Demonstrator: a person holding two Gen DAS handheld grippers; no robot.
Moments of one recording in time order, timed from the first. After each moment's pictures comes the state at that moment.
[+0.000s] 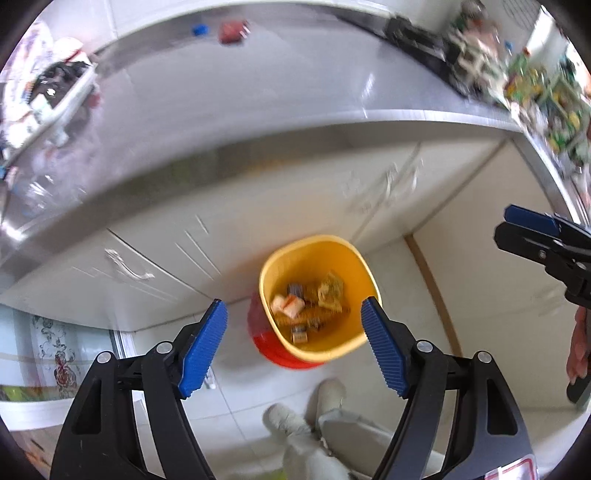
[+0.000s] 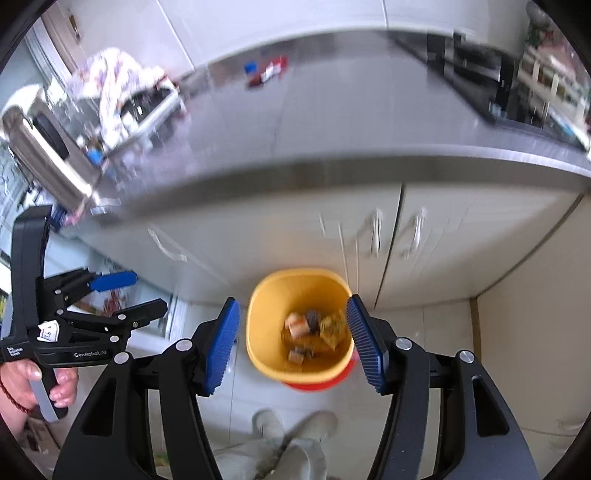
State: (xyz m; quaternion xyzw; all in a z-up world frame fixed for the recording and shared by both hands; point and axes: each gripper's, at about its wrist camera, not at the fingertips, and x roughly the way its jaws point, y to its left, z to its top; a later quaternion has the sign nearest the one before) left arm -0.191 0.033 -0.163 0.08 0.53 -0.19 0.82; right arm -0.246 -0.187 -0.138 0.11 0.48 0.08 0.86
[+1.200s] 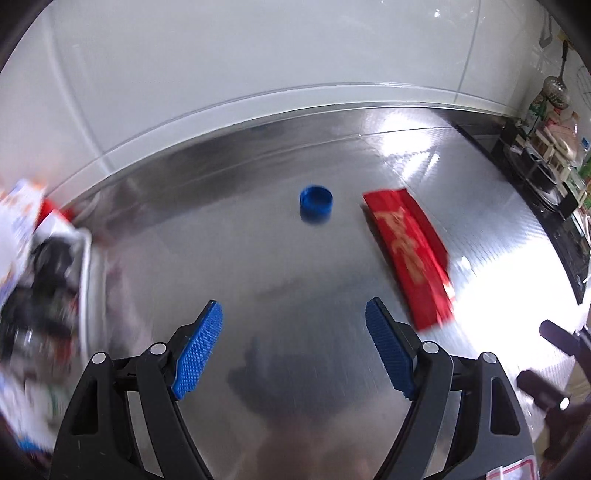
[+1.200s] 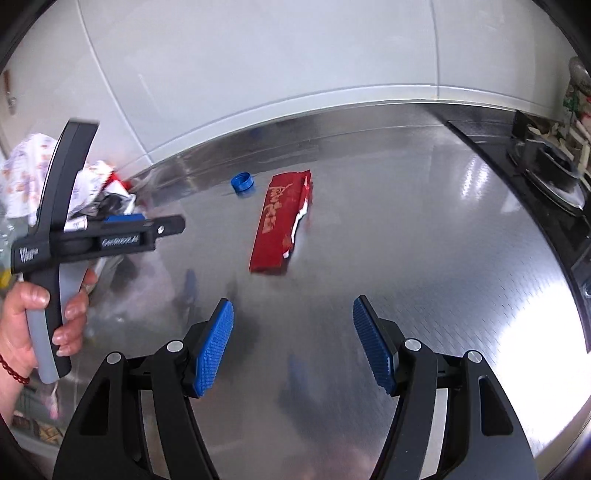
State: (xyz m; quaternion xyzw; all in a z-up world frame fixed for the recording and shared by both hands) left arm 0.201 0.043 -0.106 0.12 0.47 -0.20 0.85; right arm 0.072 -0.096 -0.120 0.13 0.44 0.00 0.89
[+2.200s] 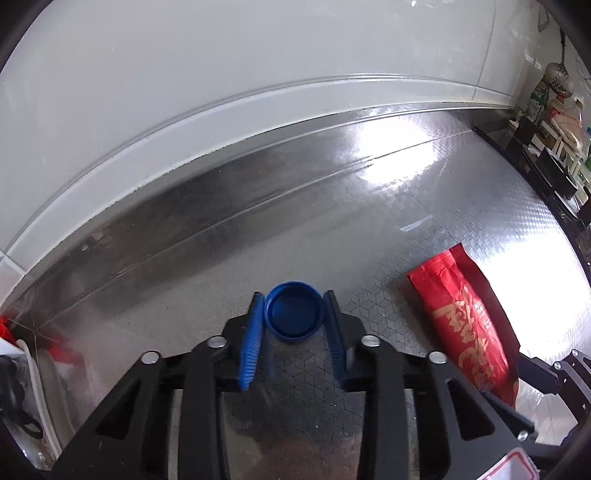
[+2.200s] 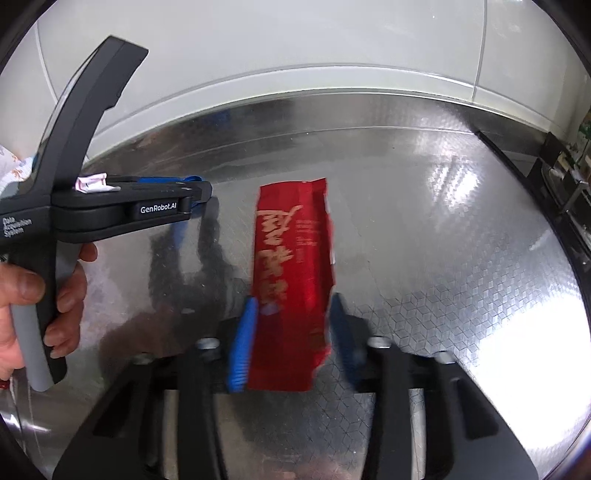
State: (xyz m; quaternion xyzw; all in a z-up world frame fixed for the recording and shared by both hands) left arm 0.298 0.006 -0.139 0.14 0.46 -0.24 0.84; right arm 0.175 -0.075 -0.157 0.10 0.46 -0.04 0.88
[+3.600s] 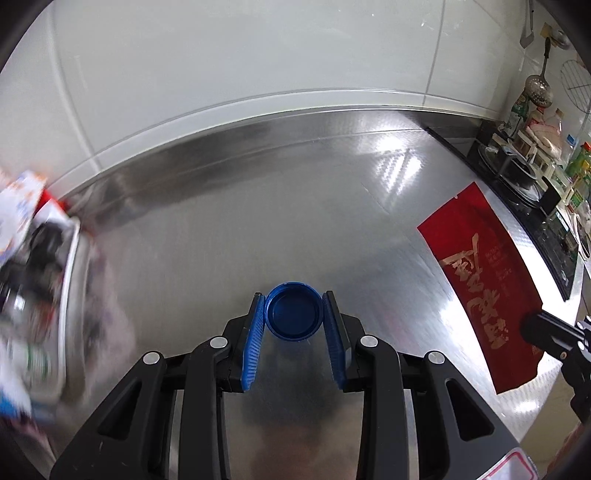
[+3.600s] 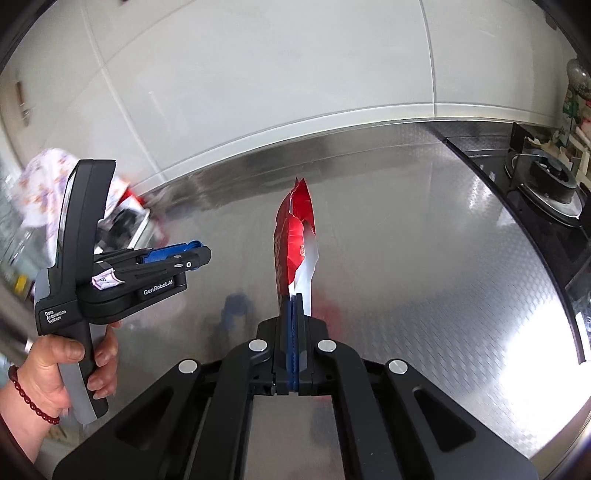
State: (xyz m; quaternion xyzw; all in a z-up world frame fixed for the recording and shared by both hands) left arm 0.127 0.023 -0.099 0.10 0.44 -0.19 0.87; right arm 0.029 -0.133 -0.083 0.14 0.40 0.06 0.91
